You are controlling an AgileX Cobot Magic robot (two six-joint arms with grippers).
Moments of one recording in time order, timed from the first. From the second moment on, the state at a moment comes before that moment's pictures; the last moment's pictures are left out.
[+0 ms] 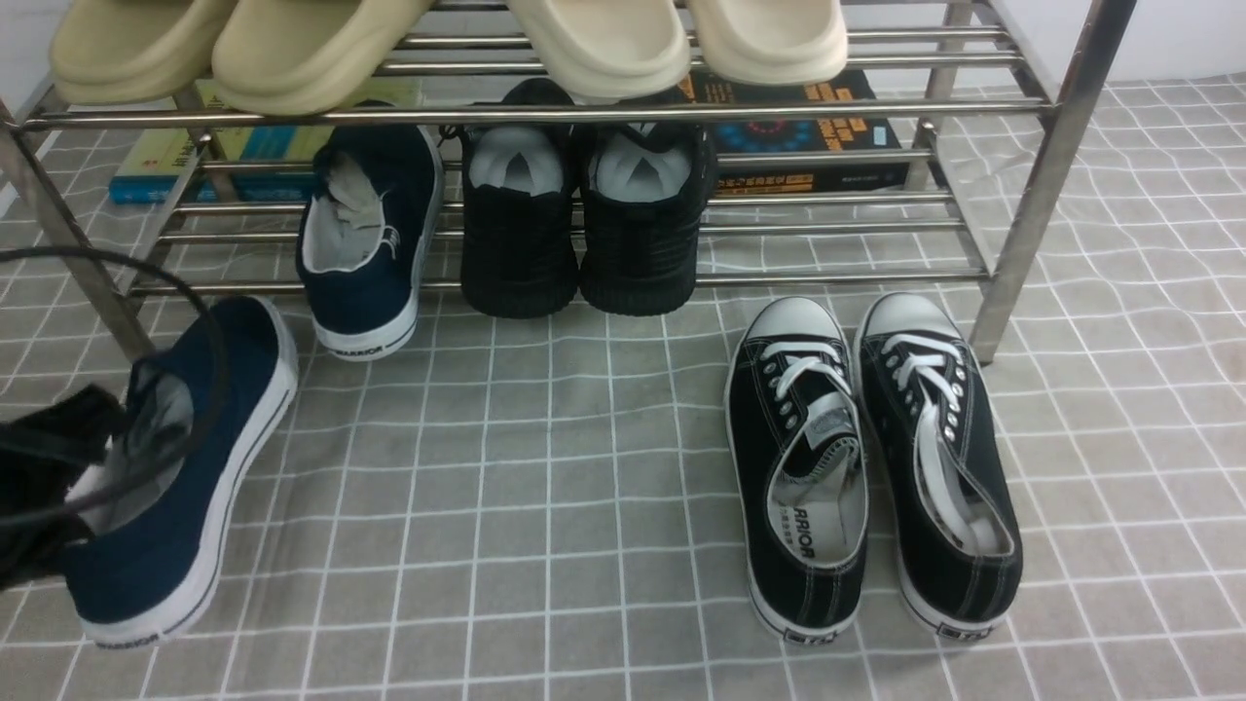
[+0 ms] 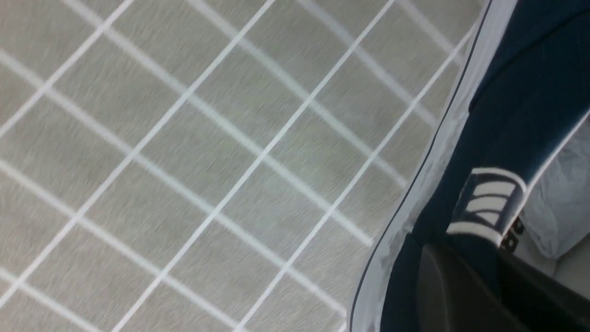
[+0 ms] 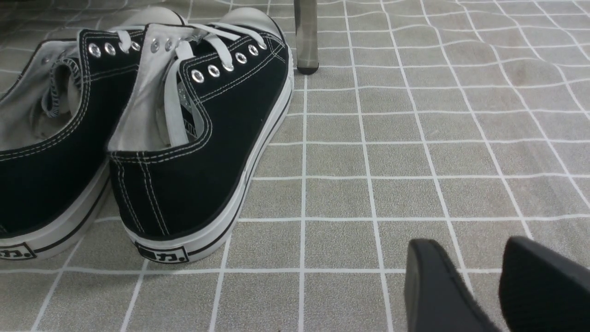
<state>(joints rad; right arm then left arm) 0.08 -0.01 0.01 -0.02 0.39 0.10 0.12 1.15 -0.69 0.00 0.68 -0.64</state>
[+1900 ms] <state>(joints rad) 0.08 -0.01 0.01 -0.02 0.39 0.10 -0.11 1.75 -1.31 0.01 0.52 -0.75</state>
